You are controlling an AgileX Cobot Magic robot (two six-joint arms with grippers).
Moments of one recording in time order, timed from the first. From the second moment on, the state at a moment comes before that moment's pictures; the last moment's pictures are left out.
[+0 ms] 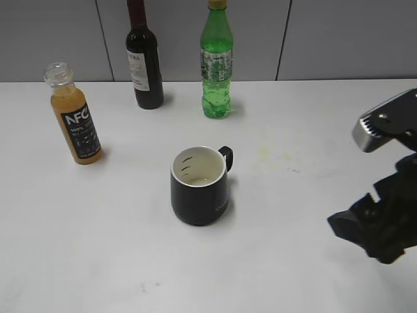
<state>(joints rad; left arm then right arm) -0.03 -0.01 -0.49 -0.01 1.08 0.11 0.58 1.12 -0.53 0.10 0.41 -0.01</state>
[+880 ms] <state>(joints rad) -0.03 -0.01 -0.49 -0.01 1.08 0.11 0.15 0.24 -0.46 -0.08 0.86 0.07</state>
